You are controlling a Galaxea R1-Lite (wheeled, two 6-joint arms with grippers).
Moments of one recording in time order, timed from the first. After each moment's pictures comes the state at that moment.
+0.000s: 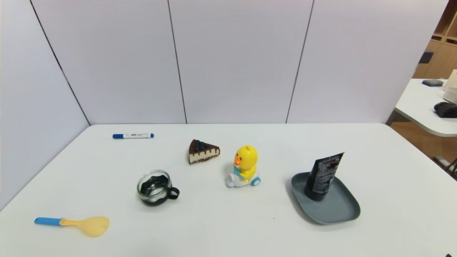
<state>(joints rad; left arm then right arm) 0.00 0.00 0.00 0.01 0.02 -0.05 -0.04 0.27 0.00 -0.19 -0.02 -0.17</state>
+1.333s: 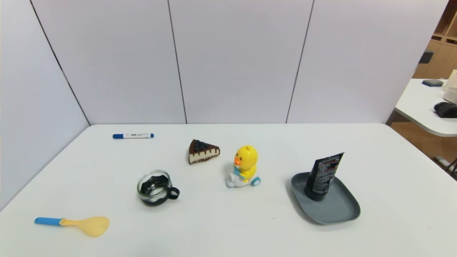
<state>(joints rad) 0.00 0.00 0.00 0.01 0.02 -0.05 0.00 0.00 0.00 -0.03 0.03 -0.17</state>
